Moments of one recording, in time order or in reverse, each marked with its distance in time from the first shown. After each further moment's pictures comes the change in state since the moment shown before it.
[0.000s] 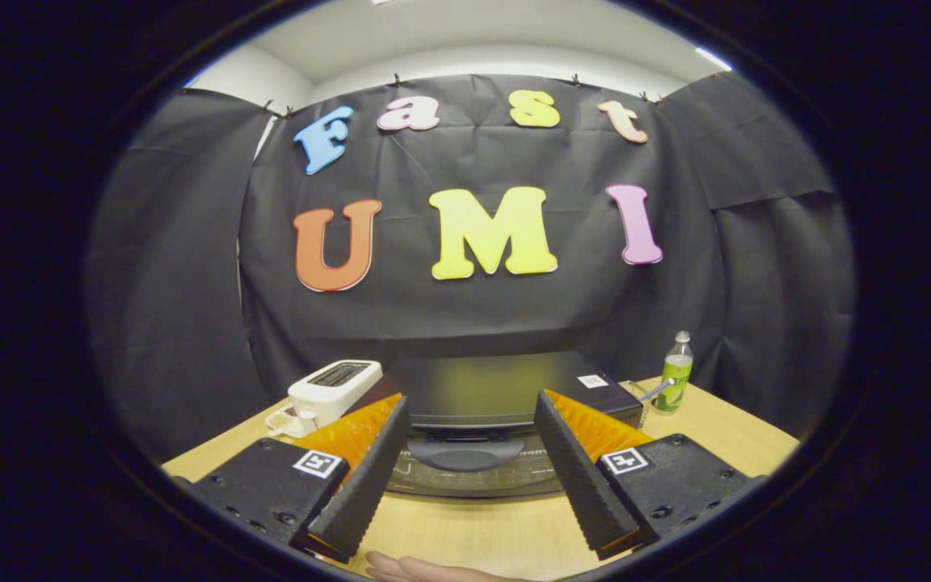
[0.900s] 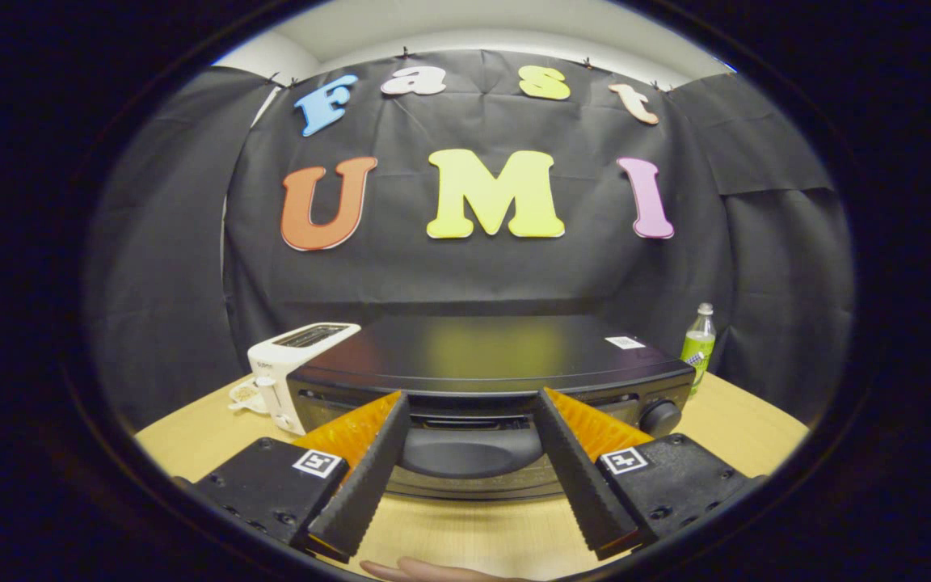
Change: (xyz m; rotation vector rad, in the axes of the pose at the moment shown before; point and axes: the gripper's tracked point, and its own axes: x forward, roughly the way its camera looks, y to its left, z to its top) arm 0.052 0.000 -0.069 -0.059 0.076 -0.021
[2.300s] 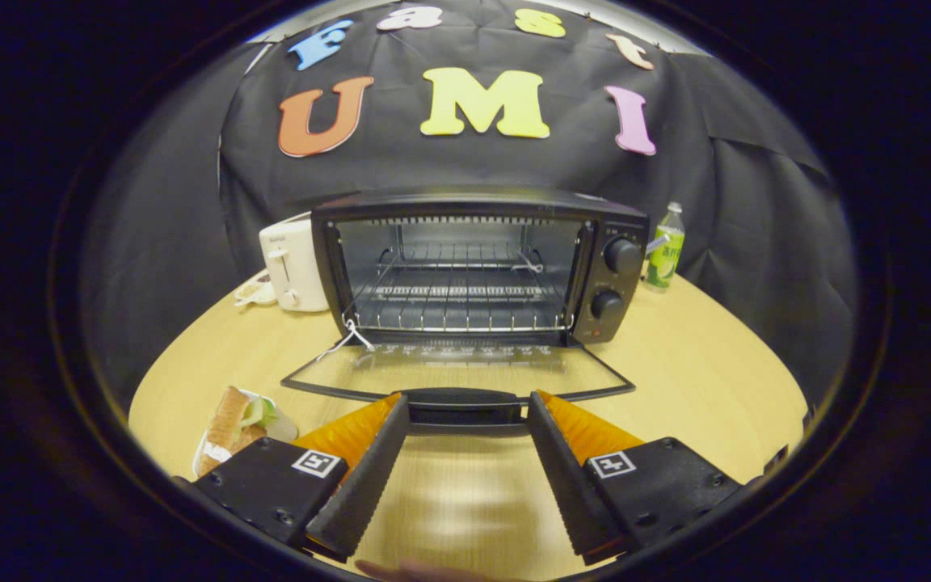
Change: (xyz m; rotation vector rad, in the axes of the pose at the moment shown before) arm -0.101 -0.002 -0.131 0.022 0.428 -0.064
